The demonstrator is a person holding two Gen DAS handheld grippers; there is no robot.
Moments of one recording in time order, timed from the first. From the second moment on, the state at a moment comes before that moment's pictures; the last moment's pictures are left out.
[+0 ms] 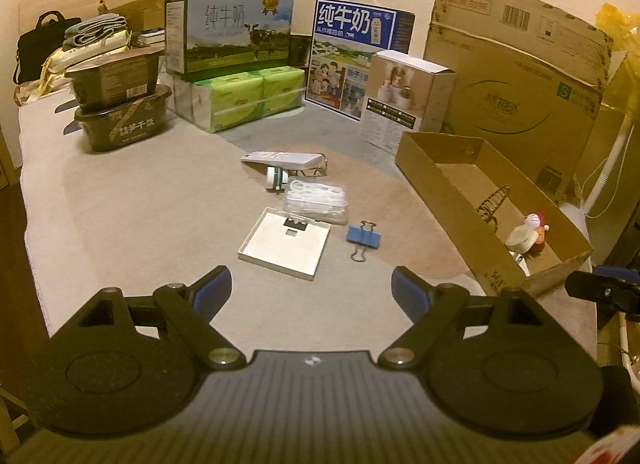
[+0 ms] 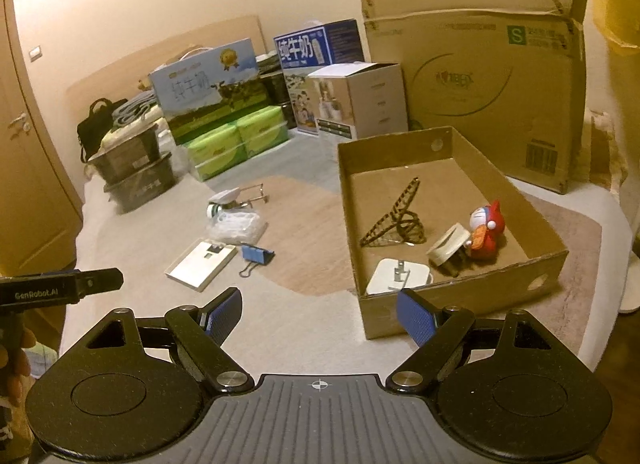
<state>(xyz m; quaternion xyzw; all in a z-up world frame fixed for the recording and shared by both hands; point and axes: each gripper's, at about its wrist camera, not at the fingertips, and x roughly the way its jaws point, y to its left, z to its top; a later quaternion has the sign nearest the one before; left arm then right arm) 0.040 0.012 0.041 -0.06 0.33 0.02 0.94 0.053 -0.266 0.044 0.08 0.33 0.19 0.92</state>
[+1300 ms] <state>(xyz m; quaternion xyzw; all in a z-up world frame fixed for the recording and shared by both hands) 0.127 0.061 -0.014 0.01 0.39 -0.02 0.92 0.124 -0.160 -0.005 0.02 0.35 0.22 0.91</state>
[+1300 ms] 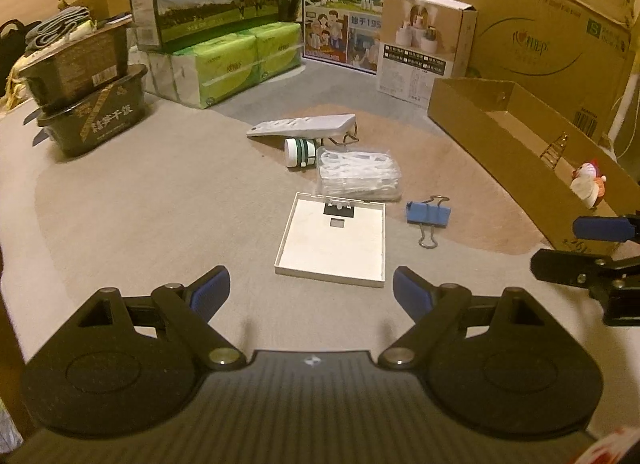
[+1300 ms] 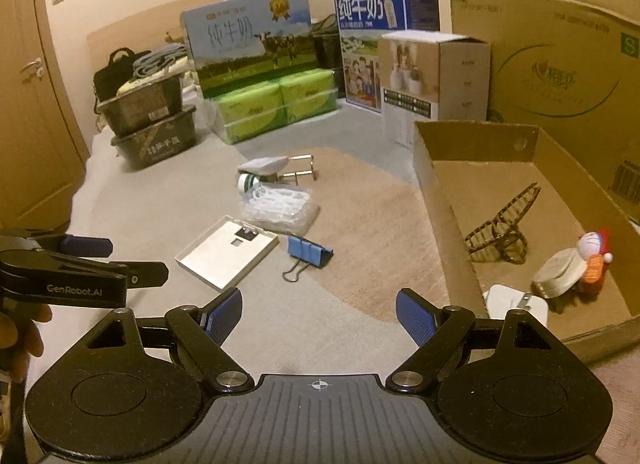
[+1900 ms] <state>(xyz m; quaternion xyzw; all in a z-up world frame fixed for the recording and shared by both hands) 0.185 0.053 -0.057 0.03 0.40 -0.09 0.91 0.164 -0.140 -0.046 0.02 0.39 0.22 0.89</state>
